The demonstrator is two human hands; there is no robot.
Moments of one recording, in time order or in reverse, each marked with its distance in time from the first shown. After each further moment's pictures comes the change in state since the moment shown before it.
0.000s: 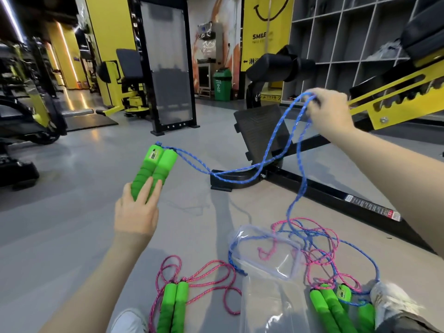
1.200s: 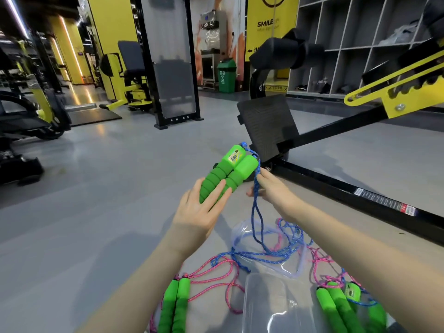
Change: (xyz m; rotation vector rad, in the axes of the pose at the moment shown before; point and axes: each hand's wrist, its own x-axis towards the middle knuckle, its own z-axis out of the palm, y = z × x) left_hand 0.016 0.097 0.014 -0.163 -0.010 0.389; right_hand -0.137 -0.016 0.111 0.868 -0.644 0.500
